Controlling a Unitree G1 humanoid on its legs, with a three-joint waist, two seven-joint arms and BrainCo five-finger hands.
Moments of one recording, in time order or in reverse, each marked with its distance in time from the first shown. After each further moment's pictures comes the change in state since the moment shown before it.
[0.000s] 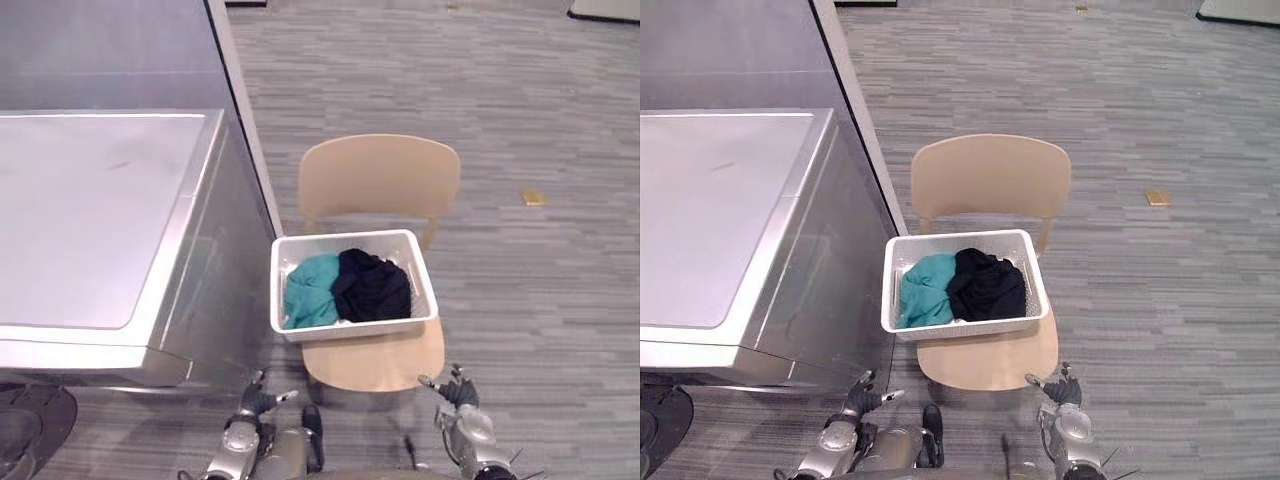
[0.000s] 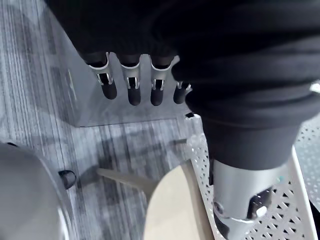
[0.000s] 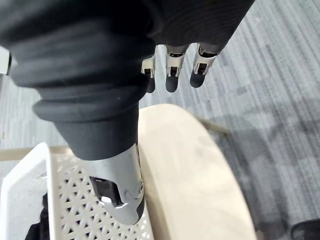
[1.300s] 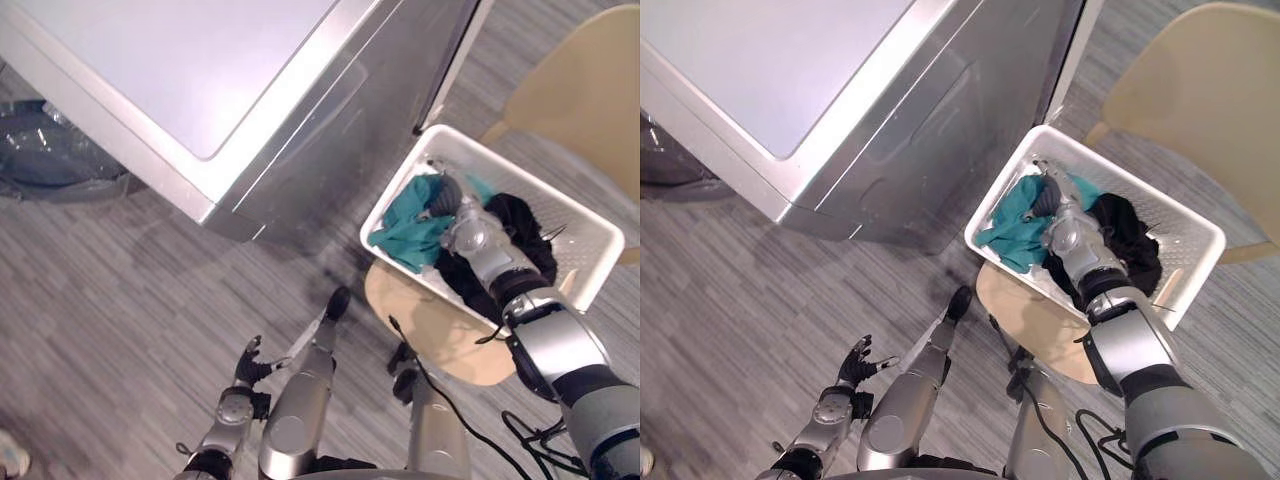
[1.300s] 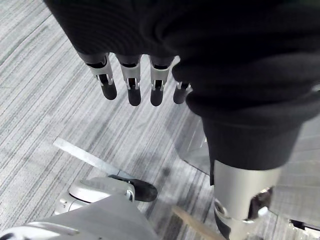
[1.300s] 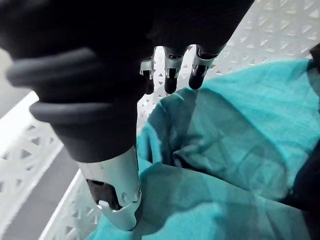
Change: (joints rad) left arm -0.152 0.017 -0.001 -0.004 -0.101 -0.090 0.014; right arm -0.996 -0.368 0.579 0.253 -0.509 0.055 -0.084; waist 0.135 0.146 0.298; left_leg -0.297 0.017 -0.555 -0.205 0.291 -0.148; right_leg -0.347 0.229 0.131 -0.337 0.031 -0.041
